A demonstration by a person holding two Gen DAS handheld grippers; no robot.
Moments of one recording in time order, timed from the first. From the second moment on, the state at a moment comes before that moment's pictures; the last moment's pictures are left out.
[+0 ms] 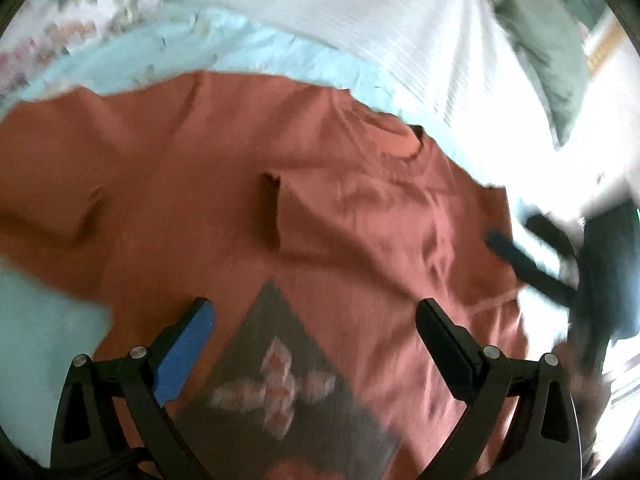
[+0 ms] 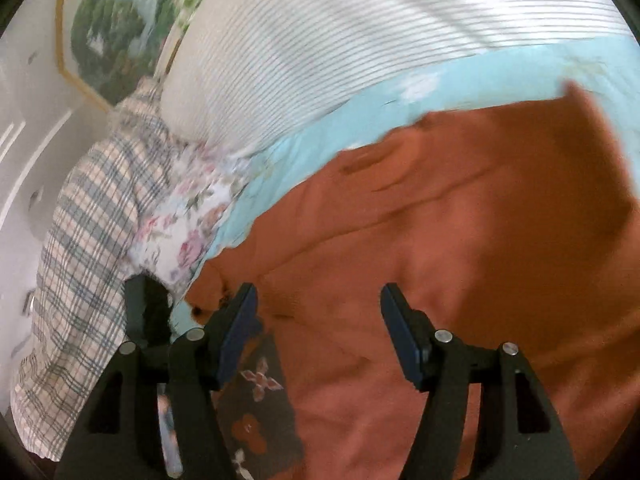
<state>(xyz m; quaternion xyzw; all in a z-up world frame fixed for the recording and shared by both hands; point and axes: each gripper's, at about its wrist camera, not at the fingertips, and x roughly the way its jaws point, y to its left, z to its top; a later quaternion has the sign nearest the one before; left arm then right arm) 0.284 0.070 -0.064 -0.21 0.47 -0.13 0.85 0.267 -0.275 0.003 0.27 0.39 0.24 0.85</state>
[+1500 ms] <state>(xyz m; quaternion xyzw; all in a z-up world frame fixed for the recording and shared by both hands) 0.297 0.110 -0.064 -0.17 0.42 -0.09 0.89 0.295 -0.360 -0.024 0.17 0.42 0.10 0.89</state>
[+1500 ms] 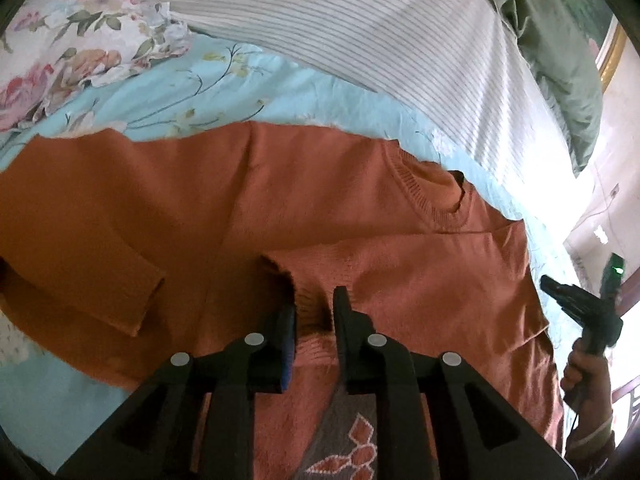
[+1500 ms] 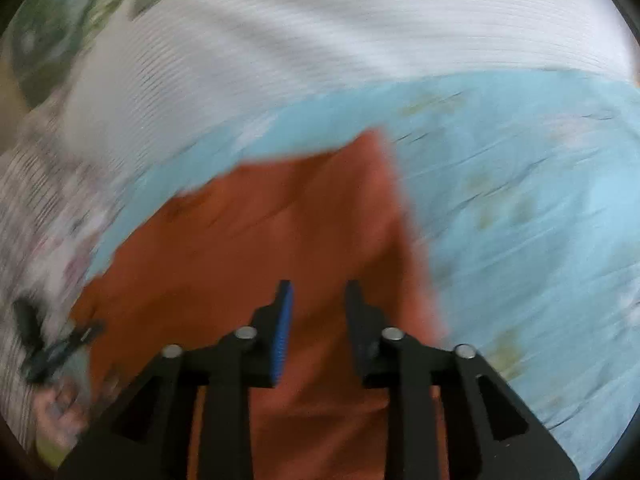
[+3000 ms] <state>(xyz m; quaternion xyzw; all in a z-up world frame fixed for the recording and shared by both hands) 0.261 0.029 0.045 -0.14 0.36 -0.24 0.89 0.184 -0.339 -0.017 0.25 0.41 0.13 0.86</state>
